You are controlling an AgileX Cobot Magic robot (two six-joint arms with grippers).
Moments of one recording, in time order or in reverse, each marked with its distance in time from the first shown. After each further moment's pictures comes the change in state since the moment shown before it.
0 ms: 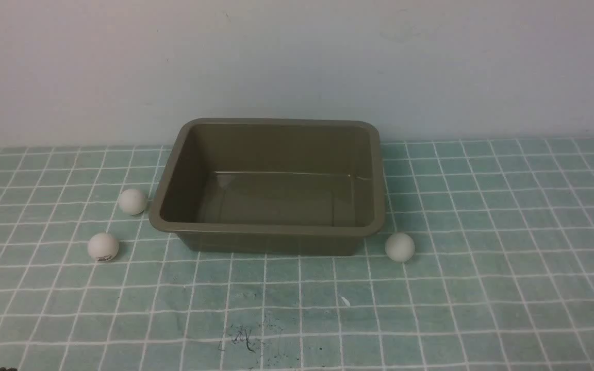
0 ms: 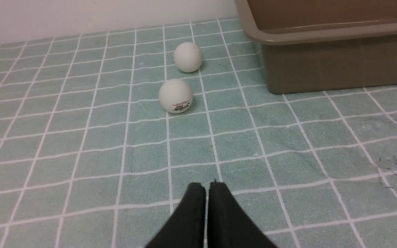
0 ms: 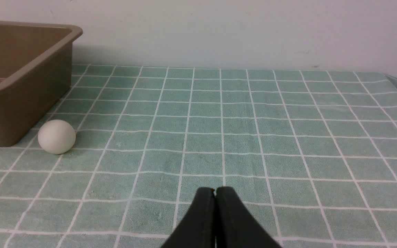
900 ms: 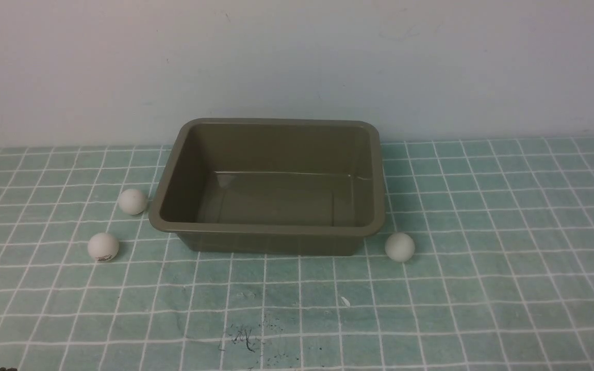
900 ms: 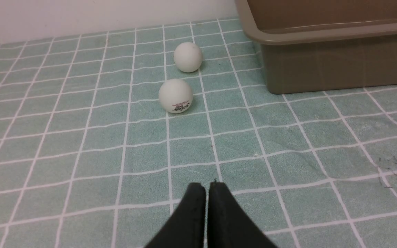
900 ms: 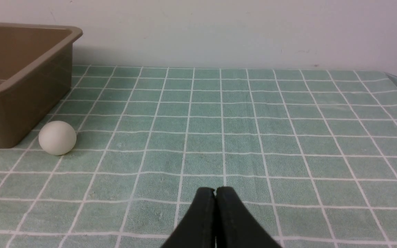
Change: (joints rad) right arm 0.000 0.000 0.000 0.000 0.000 0.008; left arm 0.000 0.000 0.000 0.000 0.000 0.000
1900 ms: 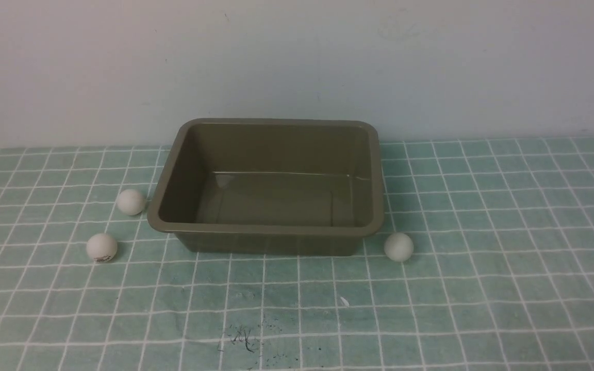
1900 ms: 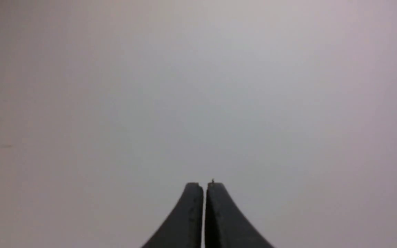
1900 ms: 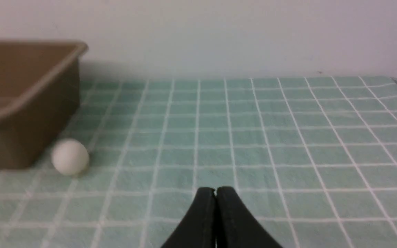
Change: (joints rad) right arm 0.000 0.000 0.008 0.094 -0.107 0.027; left arm 0.001 0.096 -0.243 -0.515 -0.705 -0.076
